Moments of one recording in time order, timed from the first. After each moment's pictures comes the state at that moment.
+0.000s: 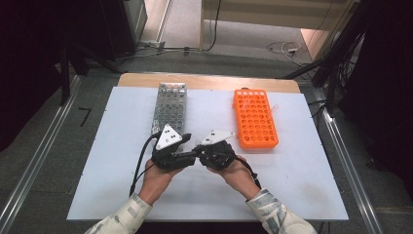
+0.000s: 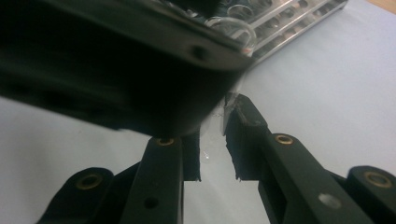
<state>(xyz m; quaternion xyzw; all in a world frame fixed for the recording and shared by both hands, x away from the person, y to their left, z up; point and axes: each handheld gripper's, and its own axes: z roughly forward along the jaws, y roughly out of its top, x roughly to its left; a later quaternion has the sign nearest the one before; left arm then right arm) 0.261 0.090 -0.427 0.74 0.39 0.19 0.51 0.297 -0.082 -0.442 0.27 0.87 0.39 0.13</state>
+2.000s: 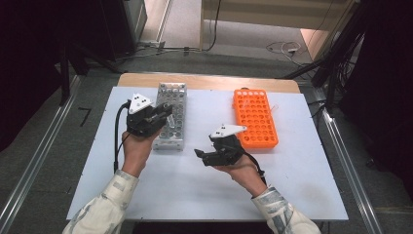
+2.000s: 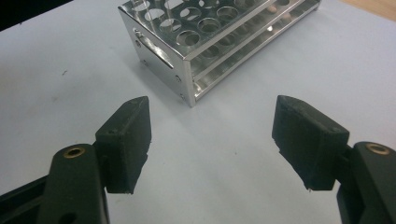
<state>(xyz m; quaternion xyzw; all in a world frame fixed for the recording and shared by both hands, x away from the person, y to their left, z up) 0.311 0.154 -0.383 0.67 0.48 0.28 0.50 0.307 -0.102 -0.430 0.30 0.86 0.40 0.12</state>
